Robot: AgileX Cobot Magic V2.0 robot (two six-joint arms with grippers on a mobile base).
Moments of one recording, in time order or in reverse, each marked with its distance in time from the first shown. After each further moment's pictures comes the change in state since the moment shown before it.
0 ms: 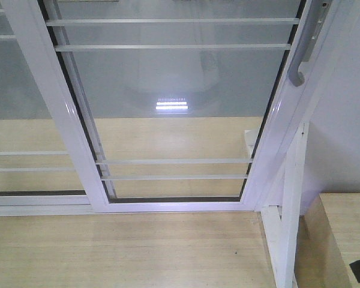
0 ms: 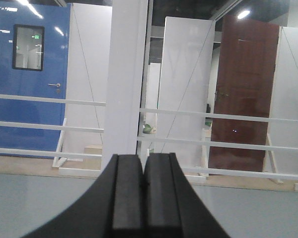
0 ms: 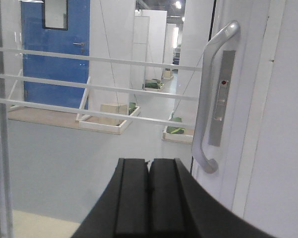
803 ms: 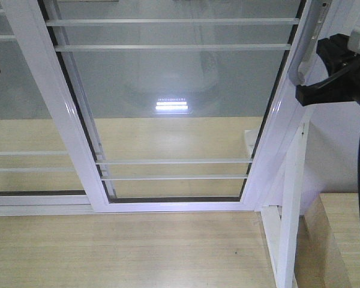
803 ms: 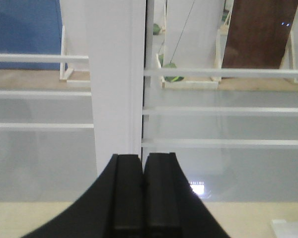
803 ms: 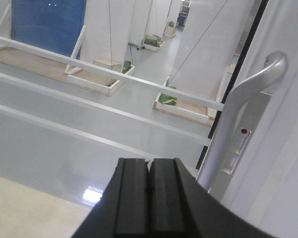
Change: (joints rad) left arm 0.000 1.192 -0.742 0.054 -0.028 0.025; right arm 0.000 1.168 -0.645 -0.010 -0.346 -0.135
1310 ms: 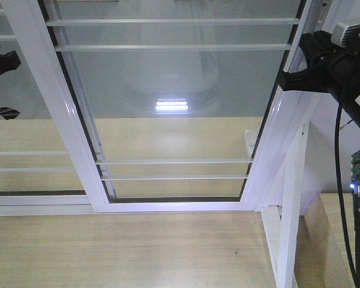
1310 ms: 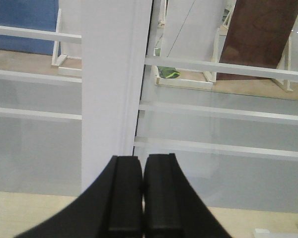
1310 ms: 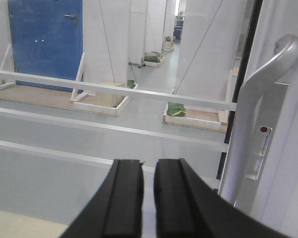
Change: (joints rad) left arm 0.000 0.147 -0.034 0.006 -0.112 -0.102; right arm 0.000 0.131 -0.001 0.002 -0.195 0.156
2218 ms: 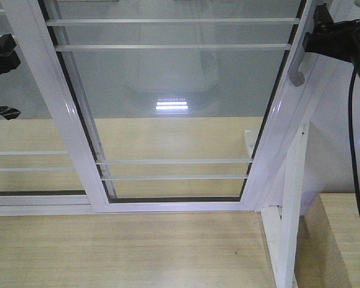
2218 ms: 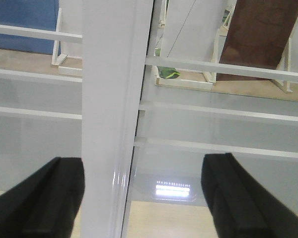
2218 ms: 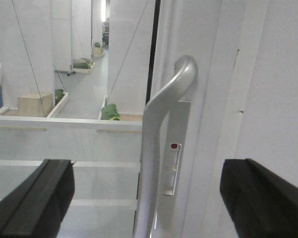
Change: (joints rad) left arm 0.000 0.000 0.000 0.000 0.000 -0.004; right arm -0.068 0.124 -0.191 0.459 0.007 -0.407
